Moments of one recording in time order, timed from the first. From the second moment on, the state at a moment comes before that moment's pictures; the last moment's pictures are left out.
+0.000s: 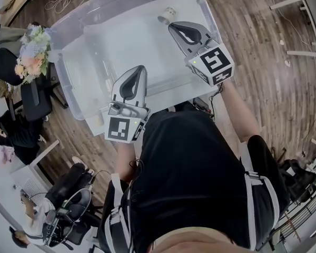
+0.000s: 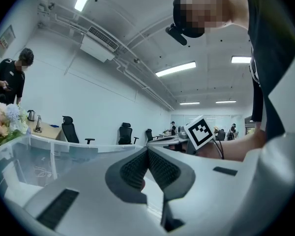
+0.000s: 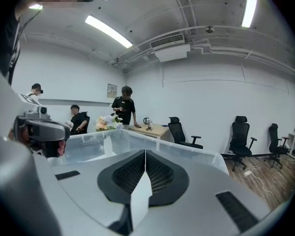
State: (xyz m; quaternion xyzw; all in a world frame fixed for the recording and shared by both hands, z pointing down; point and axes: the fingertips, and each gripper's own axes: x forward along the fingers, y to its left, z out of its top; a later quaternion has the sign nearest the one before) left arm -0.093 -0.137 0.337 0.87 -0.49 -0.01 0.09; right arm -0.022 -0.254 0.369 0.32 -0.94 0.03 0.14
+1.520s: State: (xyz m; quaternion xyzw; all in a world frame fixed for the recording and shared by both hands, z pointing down) left arm -0.159 -0.153 0.358 0.84 -0.53 0.00 0.12; right arm -0.048 -0.382 0.629 0.28 -0.83 -0.05 0.48
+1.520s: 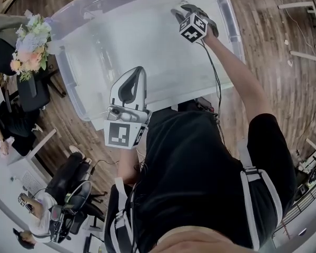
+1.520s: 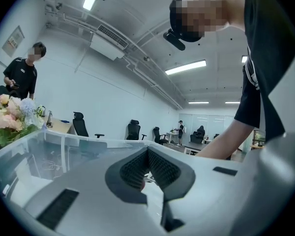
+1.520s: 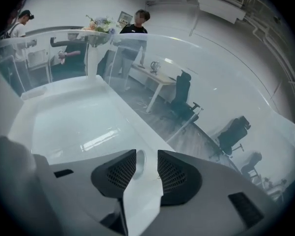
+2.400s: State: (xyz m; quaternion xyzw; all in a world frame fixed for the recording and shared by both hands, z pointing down) left arm -0.162 -0.156 0.363 0.83 -0.55 0.01 0.13; right arm -0.039 -0.407 0.684 0.30 -0.78 -0.10 0.55
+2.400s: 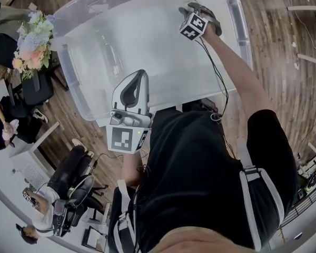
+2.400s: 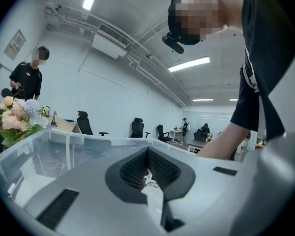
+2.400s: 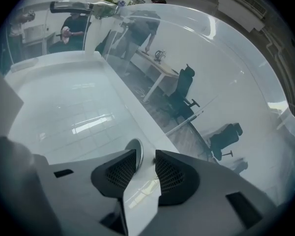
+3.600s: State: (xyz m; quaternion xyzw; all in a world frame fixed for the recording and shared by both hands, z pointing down) left arm -0.155 -0.152 0.356 0.83 -0.54 0.00 0.12; right arm -0.040 -0.416 0.627 0.35 -0.76 -0.17 0.52
